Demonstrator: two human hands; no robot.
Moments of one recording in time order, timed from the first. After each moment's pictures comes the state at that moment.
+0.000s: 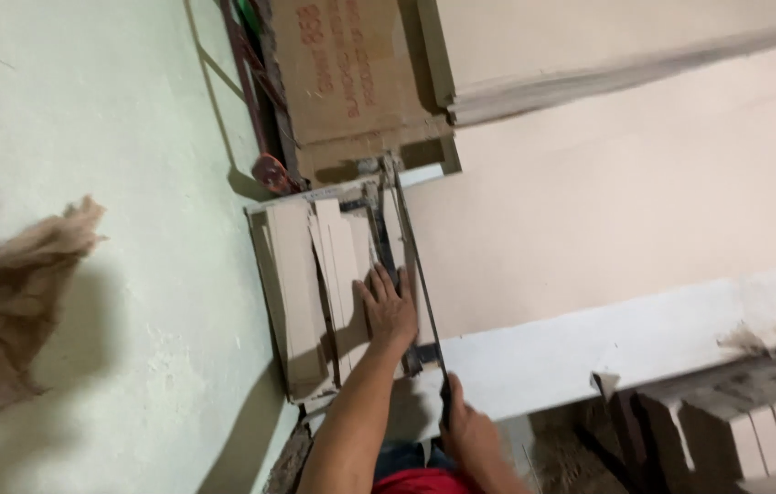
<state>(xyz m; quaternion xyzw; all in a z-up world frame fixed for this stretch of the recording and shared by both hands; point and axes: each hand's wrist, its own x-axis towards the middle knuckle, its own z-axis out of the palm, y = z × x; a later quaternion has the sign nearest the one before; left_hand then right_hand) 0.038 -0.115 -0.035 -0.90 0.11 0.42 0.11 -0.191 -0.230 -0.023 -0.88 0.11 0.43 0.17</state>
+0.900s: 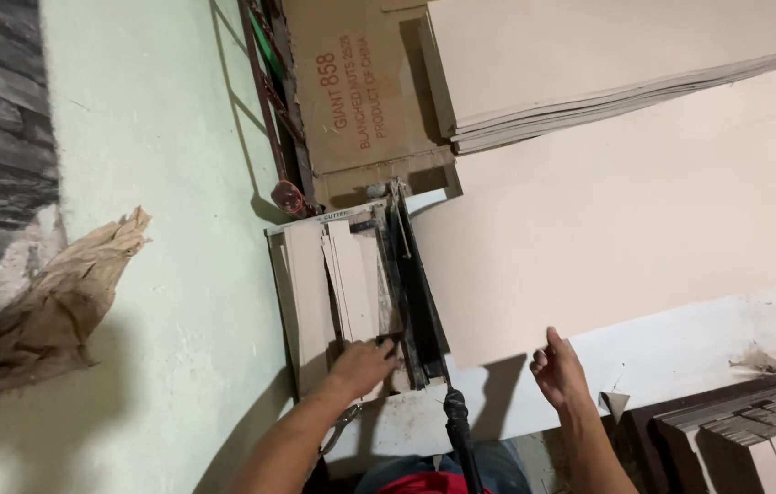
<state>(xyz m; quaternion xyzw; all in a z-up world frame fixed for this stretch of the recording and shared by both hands) -0.021 -0.004 -0.026 -0.85 0.47 0.23 -0.02 -0.104 -0.403 -0.065 -0.40 0.50 0.06 0.76</state>
